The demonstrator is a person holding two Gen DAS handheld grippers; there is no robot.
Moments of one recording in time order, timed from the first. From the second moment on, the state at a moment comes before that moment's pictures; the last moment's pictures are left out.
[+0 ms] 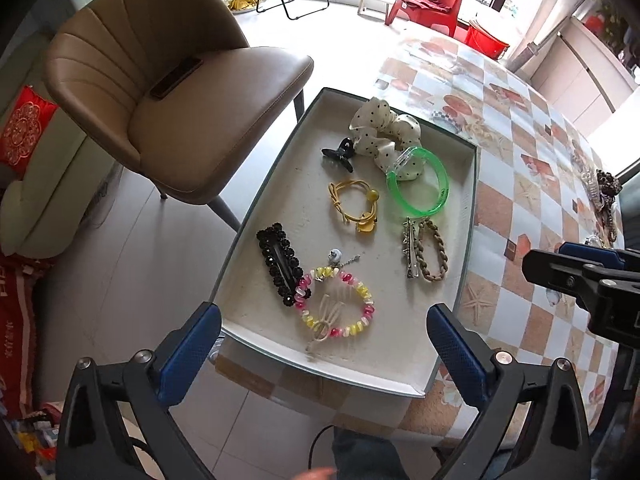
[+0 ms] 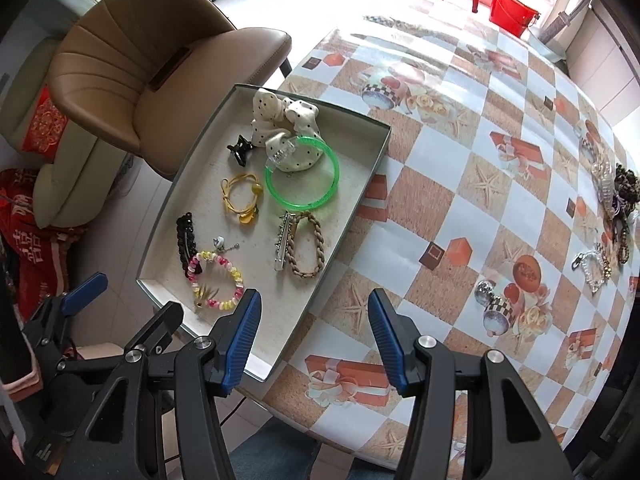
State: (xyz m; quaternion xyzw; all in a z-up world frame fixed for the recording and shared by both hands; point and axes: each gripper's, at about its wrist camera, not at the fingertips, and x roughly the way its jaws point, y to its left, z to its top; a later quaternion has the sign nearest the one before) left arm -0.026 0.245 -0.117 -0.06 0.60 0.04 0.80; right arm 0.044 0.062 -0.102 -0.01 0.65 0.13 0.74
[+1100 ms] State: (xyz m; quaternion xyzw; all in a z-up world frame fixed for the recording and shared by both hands) left arm -0.110 0.230 -0.018 -0.08 0.53 0.16 0.83; right arm -0.011 0.066 -0.005 -0.10 0.56 0.18 0.80
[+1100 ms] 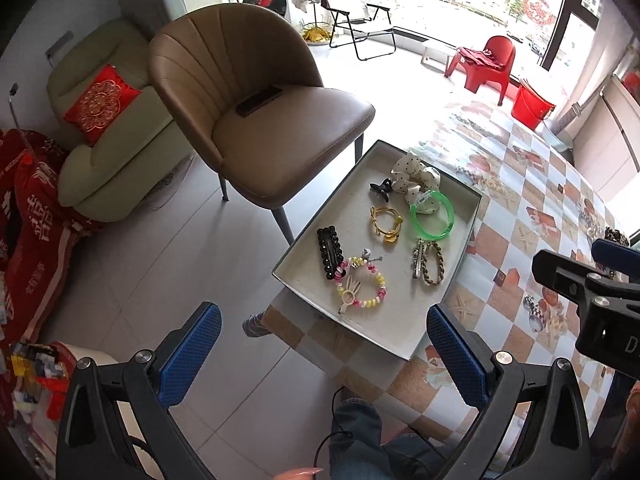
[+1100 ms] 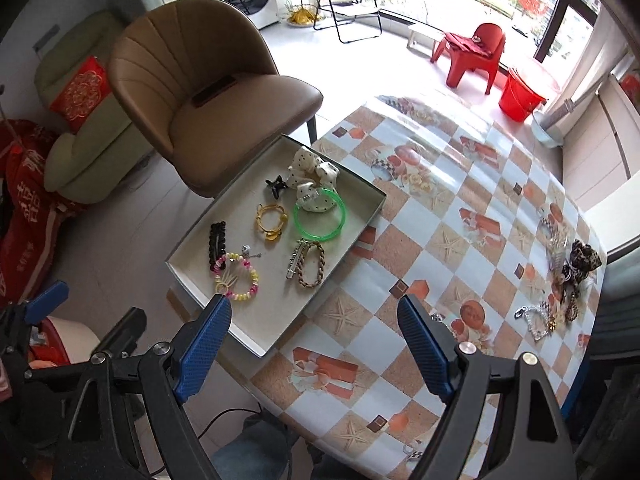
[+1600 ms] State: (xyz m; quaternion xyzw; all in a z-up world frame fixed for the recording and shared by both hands) left arm -0.121 0.232 -0.014 -0.10 0.54 0.17 0.82; right arm -0.021 0.066 0.003 -0.10 0.55 0.18 0.81
